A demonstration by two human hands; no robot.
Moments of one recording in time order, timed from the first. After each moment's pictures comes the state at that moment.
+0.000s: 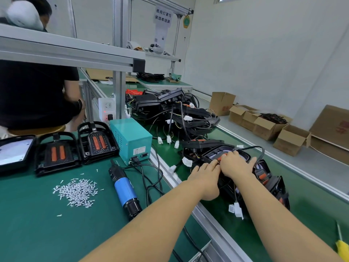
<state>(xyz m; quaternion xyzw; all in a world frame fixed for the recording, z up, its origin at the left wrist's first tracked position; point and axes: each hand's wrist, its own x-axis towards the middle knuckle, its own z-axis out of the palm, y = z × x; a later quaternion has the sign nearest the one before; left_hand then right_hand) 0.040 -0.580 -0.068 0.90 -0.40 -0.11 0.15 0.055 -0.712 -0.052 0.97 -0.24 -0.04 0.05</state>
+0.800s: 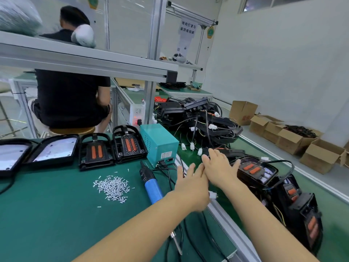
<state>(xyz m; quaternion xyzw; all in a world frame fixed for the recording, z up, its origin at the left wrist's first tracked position) 0.019 -0.482 -0.054 0.96 -0.27 -0.06 0.09 0.053 -0.591 -0.041 0.98 -0.11 0.07 -0.13</state>
